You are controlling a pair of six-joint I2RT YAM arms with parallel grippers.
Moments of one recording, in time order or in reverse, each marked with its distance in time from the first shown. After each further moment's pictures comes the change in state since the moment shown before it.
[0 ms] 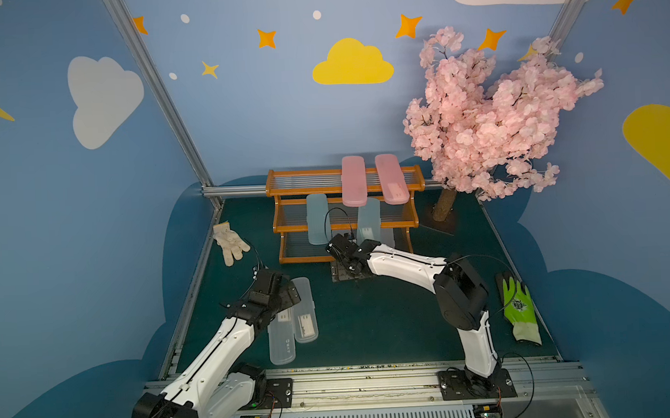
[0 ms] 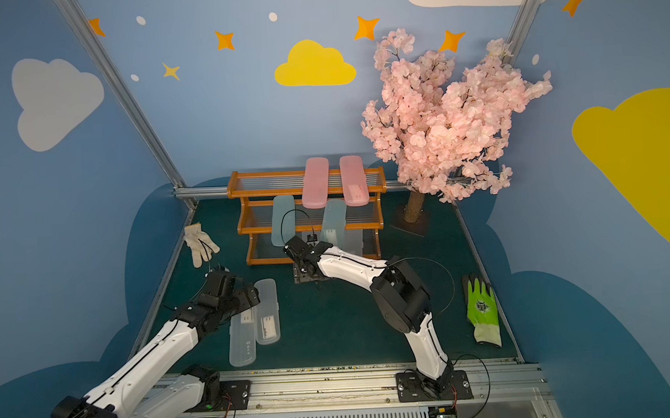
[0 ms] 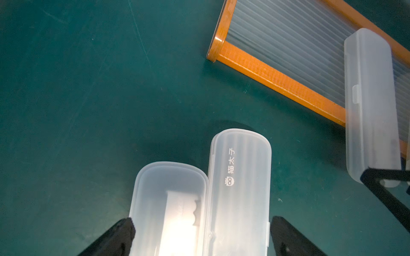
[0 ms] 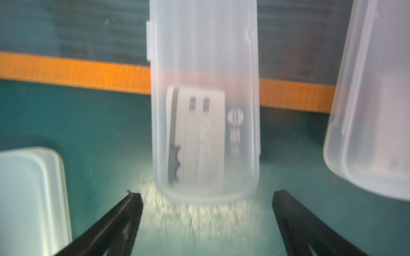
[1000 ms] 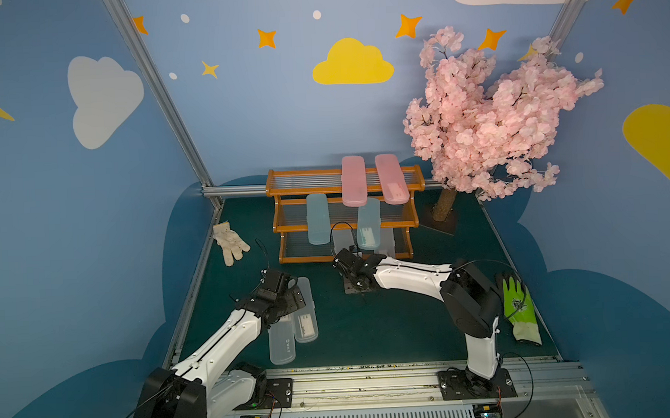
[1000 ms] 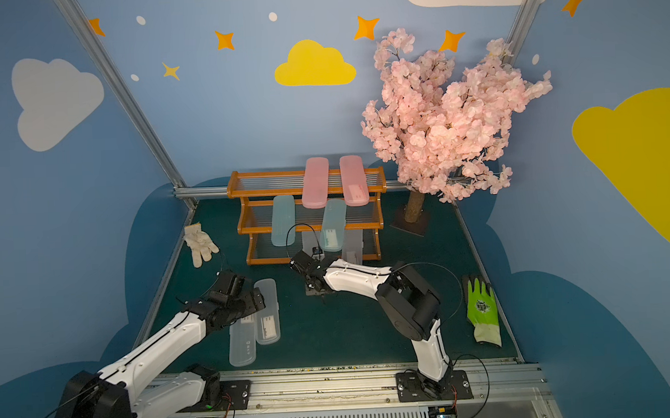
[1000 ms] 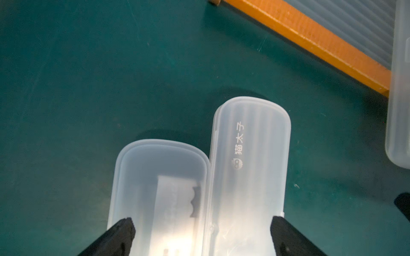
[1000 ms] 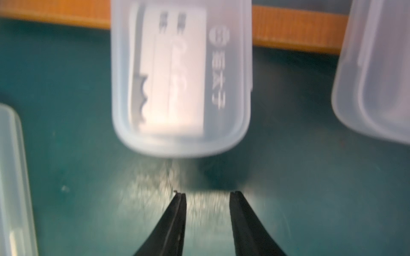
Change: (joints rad) left arm -0.047 0.127 0.006 -0.011 0.026 -0.031; right arm 0.001 -0.023 -0.174 0.145 0.000 -0.001
